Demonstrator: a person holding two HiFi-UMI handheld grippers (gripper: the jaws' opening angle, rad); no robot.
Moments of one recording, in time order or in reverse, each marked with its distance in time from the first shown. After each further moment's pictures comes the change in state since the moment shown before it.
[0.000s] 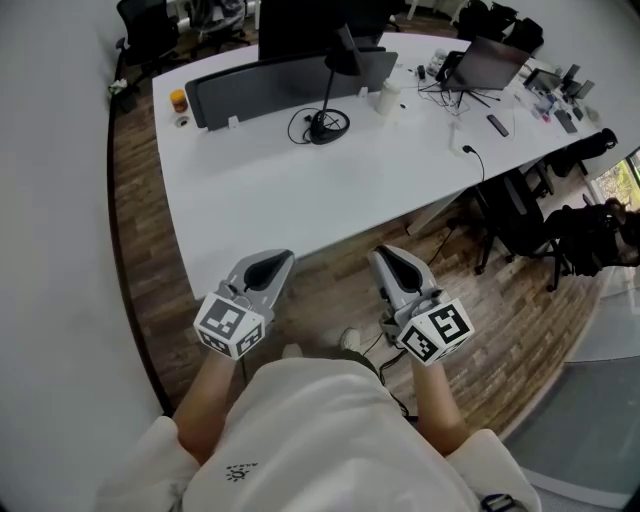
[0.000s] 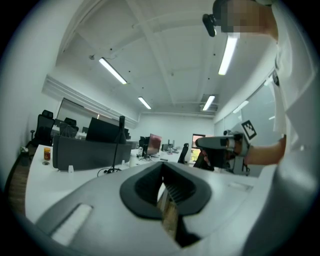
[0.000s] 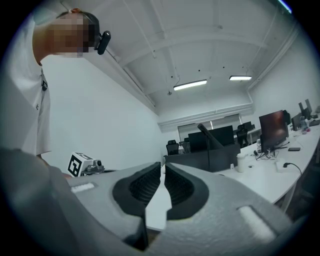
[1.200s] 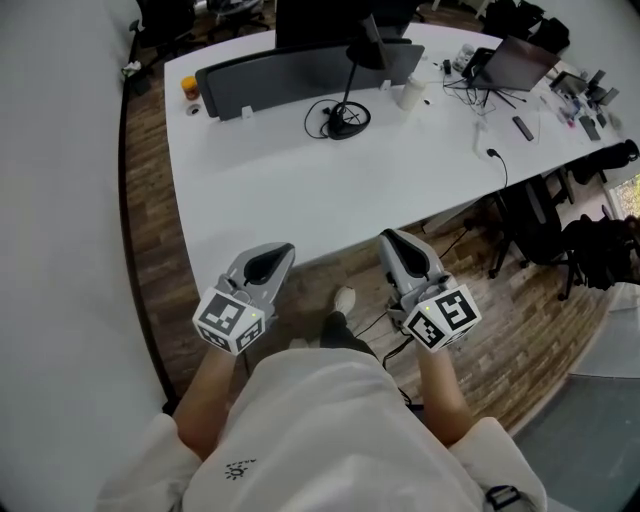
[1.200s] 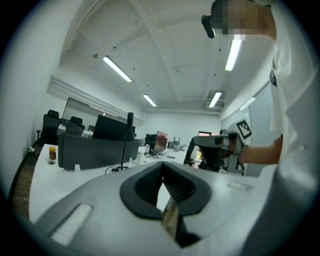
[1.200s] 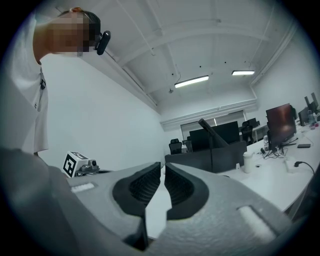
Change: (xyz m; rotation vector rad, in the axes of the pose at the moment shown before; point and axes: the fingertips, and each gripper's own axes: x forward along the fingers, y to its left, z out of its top) left arm 0.020 0.049 -0.012 -0.007 0.031 0.065; right arm 0.063 -0.042 -0.011 0.013 0.010 0.052
